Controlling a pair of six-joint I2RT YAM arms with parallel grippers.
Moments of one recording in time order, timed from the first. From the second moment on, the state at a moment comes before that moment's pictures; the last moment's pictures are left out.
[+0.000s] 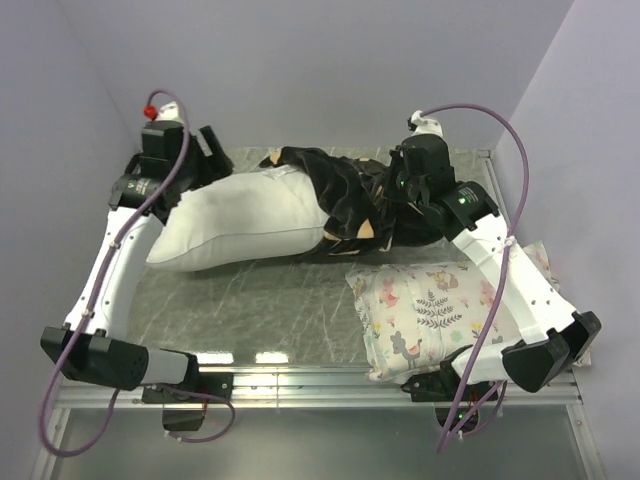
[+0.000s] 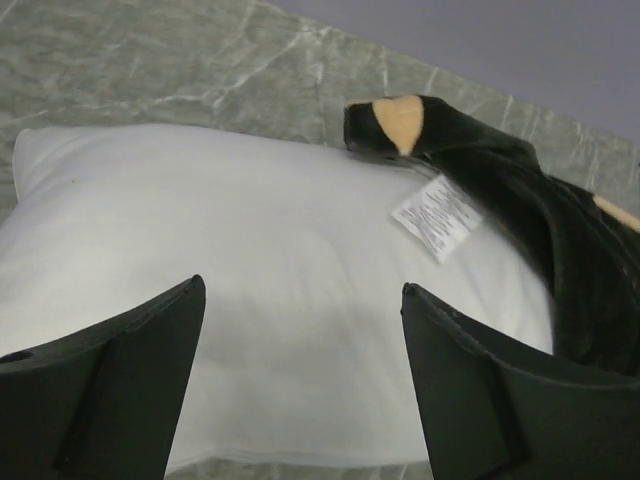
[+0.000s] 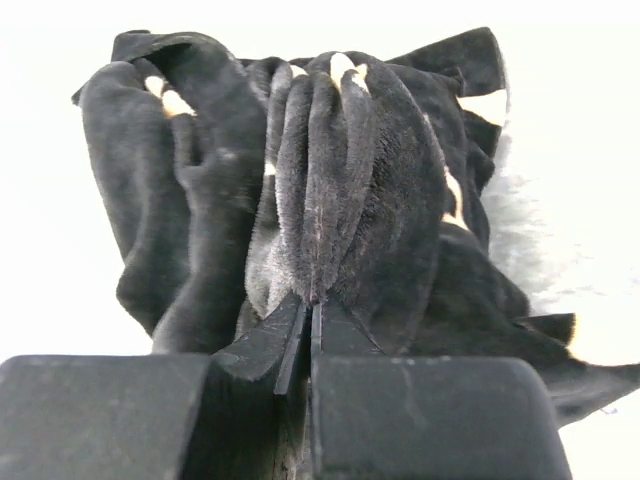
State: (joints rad) left arm -0.15 1.34 1.53 -0.69 -0.03 -0.48; right arm 0.51 1.34 1.53 -0.70 0.27 0.45
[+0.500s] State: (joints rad) left arm -0.72 1.23 1.26 -0.70 -0.44 -0.51; right arm 0.59 1.48 1.89 -0.94 0.39 0.39
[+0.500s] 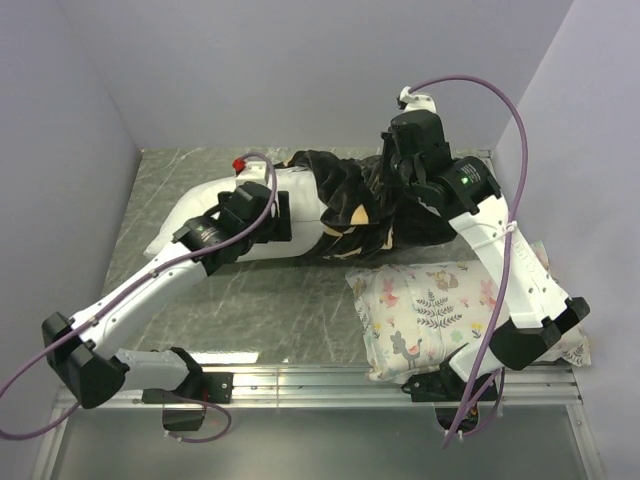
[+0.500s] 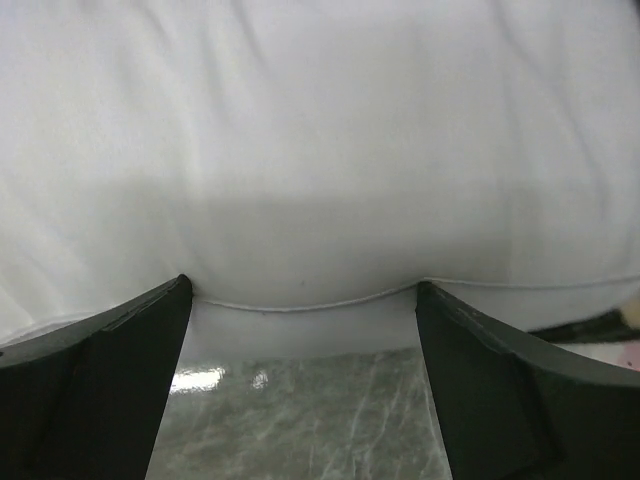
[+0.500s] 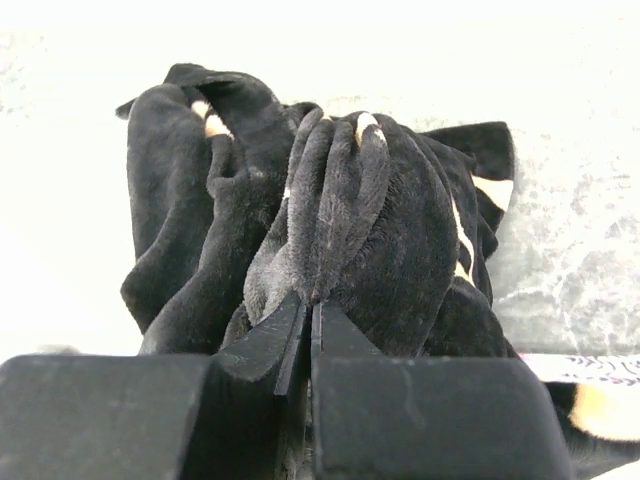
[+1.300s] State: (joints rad) left arm -0.94 1.29 1.70 -0.93 -0.73 -0.49; right arm 0.58 1.48 1.99 -0.95 0.43 0.31
